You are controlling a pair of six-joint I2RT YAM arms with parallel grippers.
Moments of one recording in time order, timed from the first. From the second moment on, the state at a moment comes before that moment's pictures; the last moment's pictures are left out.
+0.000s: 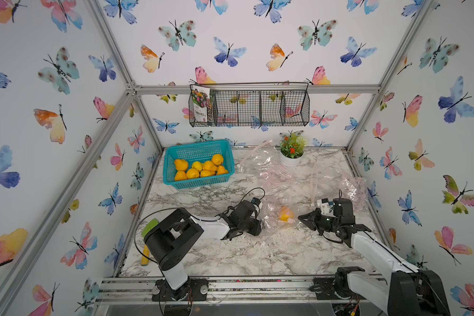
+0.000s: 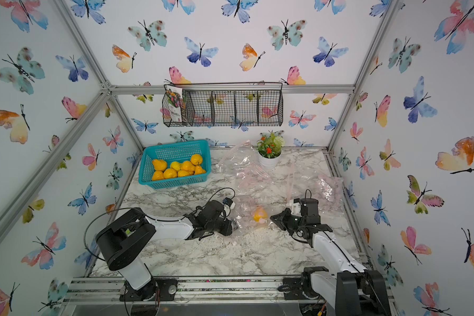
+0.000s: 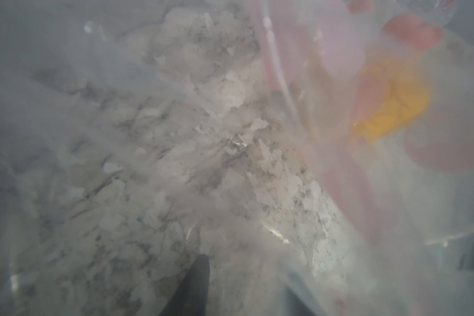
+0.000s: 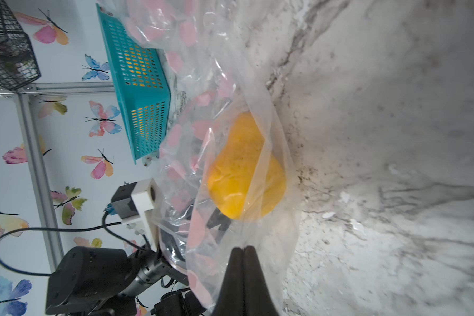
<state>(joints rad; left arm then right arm) -0.85 1.71 0.72 0.19 0.20 -0.43 0.11 1.07 0.44 -0.18 -0.71 0.89</state>
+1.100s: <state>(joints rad) -0.82 1.68 0.66 0.25 0.25 -0.49 0.12 1.10 0.85 -0.71 -0.37 0.54</state>
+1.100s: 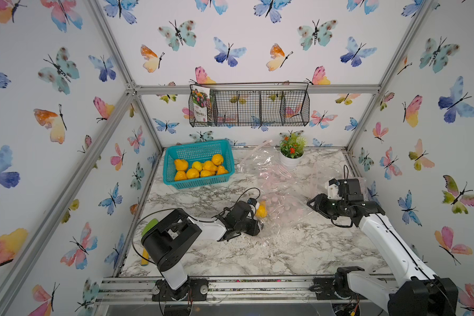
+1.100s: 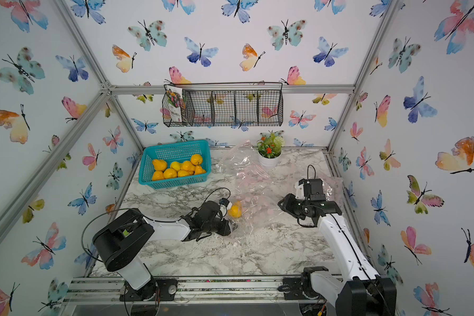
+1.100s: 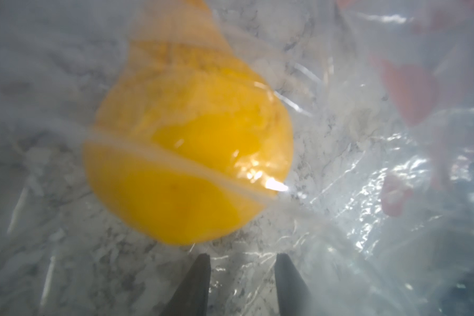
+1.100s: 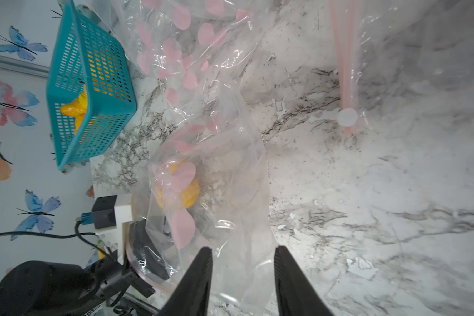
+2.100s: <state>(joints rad) -0.82 1.54 0.77 0.04 0.06 -0.48 0.49 1.77 1.18 -0.54 -0.33 0.39</state>
